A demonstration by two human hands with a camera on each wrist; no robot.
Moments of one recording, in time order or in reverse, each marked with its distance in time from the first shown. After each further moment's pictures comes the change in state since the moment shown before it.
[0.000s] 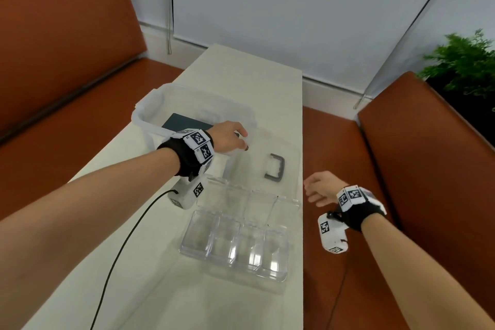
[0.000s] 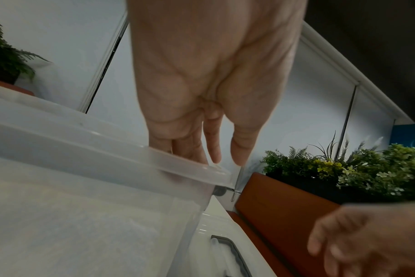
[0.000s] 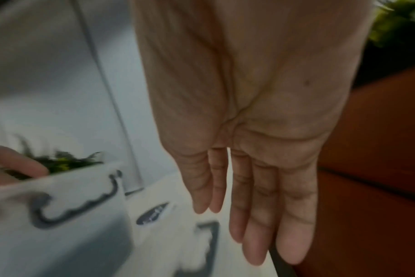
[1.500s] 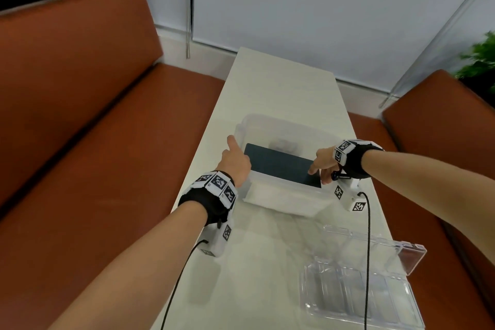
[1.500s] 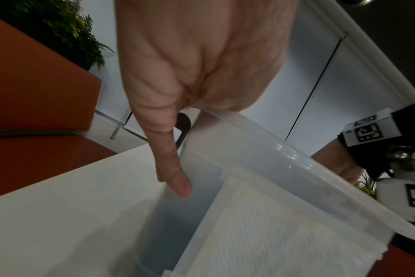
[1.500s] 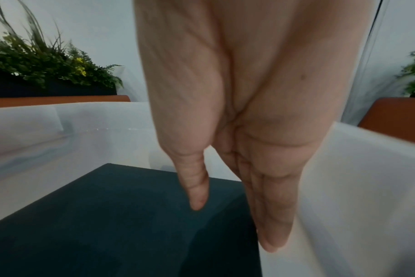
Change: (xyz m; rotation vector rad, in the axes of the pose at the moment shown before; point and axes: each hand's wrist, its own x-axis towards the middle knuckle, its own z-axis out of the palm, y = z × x) left_hand 0.006 -0.167 -0.125 -0.293 0.139 -0.281; right_hand 0.044 -0.282 0.102 -0.684 -0.087 0.146
